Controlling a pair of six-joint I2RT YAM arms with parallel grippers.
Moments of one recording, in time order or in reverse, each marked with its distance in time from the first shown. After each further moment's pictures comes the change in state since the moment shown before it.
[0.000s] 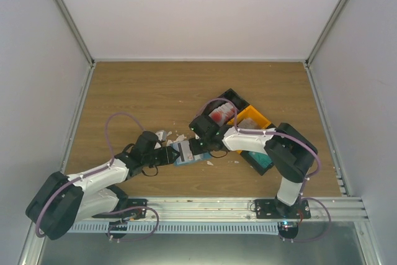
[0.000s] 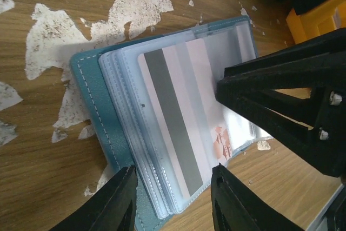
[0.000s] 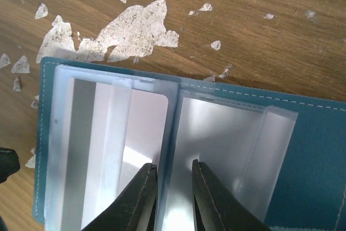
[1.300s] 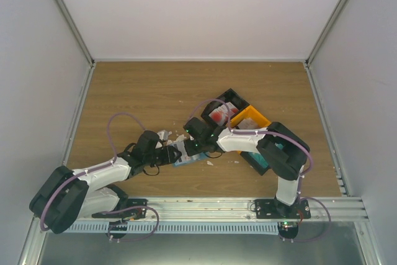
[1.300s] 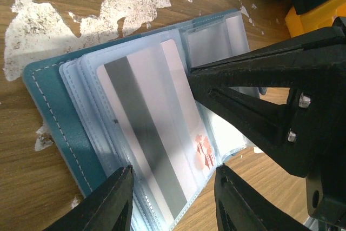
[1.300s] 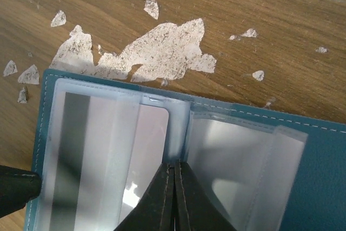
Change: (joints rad) left arm 0.003 0.068 0.000 0.071 0.038 -0.024; right arm 0.040 0.073 0.040 0.044 0.039 -0.044
